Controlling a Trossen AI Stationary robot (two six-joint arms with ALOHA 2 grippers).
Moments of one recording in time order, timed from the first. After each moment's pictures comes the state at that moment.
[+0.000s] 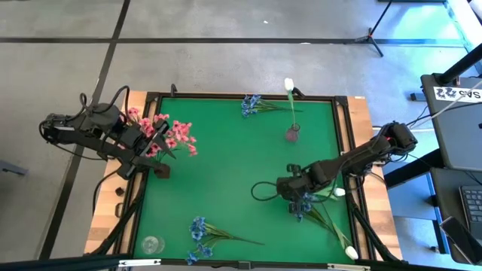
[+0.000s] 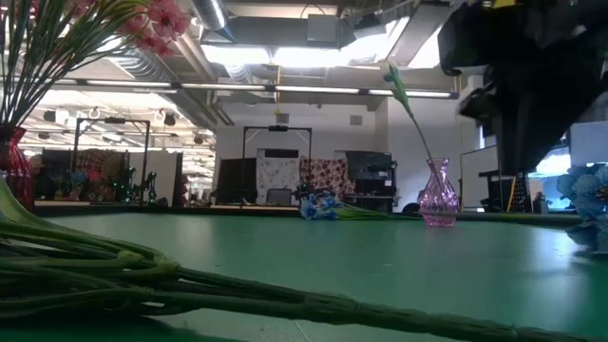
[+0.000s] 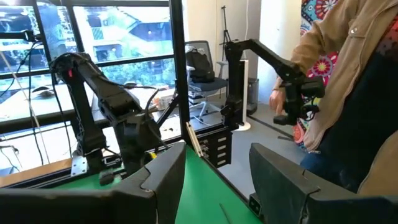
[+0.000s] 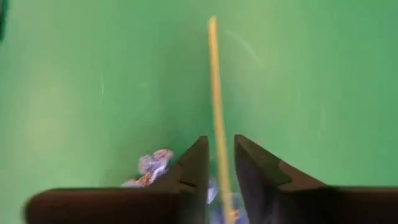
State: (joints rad) left arm -0.16 0.68 1.02 -0.39 0.31 0.06; right arm 0.41 1.53 1.00 -0.70 0.04 0.45
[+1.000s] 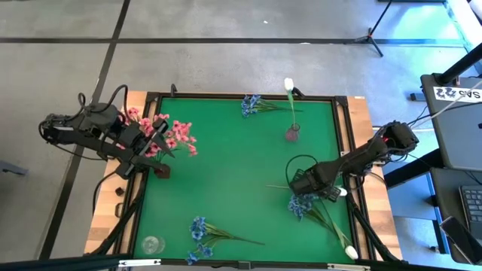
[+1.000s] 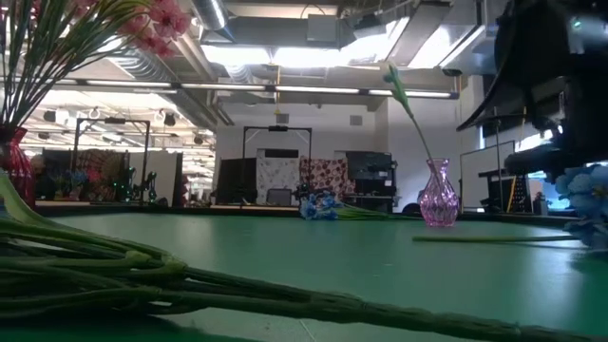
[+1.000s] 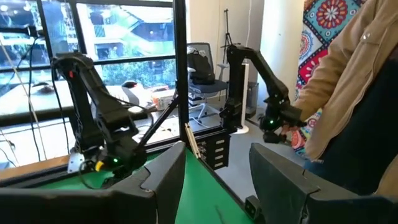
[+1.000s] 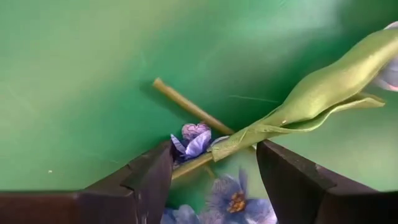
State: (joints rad) left arm -0.16 0.67 1.02 -0.39 0.30 0.02; right arm 0.38 1.54 0.73 -0.89 -0.10 2.49
